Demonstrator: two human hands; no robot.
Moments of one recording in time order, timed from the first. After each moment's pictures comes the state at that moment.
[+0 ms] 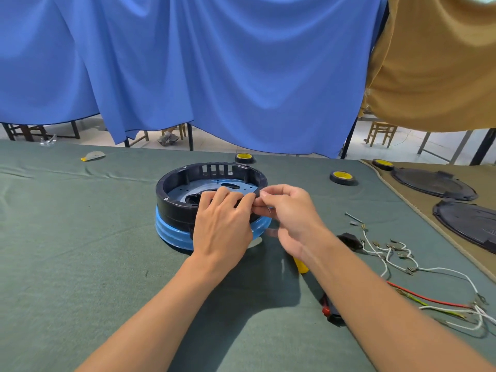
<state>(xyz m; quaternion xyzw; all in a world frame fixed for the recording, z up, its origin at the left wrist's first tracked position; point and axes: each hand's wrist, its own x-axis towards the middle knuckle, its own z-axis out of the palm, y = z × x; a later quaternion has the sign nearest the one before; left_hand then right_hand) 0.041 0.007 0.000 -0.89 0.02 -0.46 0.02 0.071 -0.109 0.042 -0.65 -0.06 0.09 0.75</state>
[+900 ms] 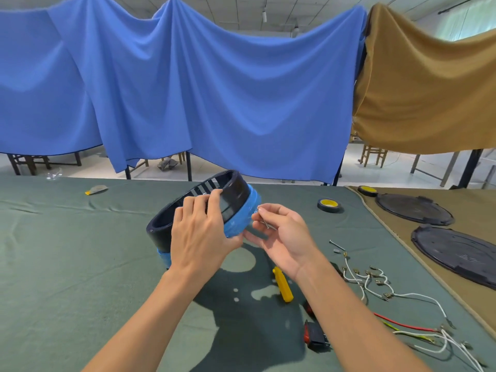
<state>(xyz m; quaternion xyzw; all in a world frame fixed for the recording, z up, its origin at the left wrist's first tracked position) 0.028 0.013 0.051 -0.89 -0.06 -0.44 -0.01 0.075 -0.130 0.061 -0.47 -0.11 0.16 0.86</state>
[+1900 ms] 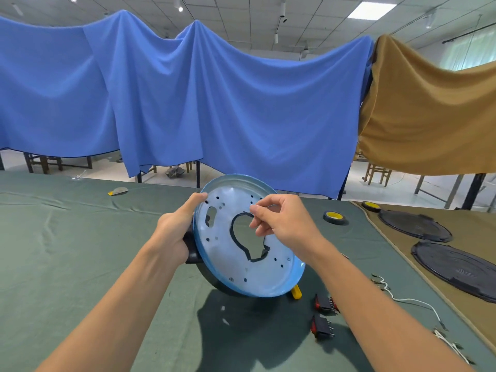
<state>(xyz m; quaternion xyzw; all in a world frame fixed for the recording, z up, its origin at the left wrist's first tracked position) -0.013 0.067 0.095 -0.54 -0.26 -0.14 -0.79 0.035 -0.121 0.111 -0.76 -0.27 -0.01 0.59</state>
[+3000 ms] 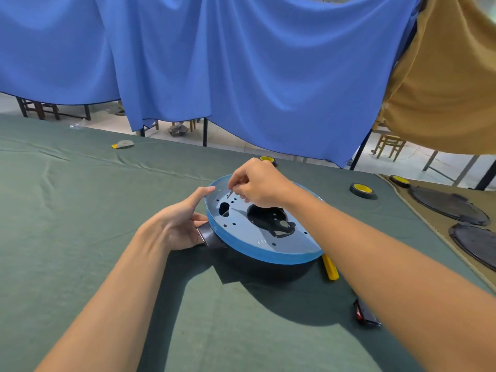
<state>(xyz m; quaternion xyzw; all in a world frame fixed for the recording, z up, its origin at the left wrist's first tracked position) 0.023 0.146 0.013 -0.53 -0.22 0.11 -0.81 0.083 -0.014 0.094 -0.89 -0.39 -0.01 0.23</state>
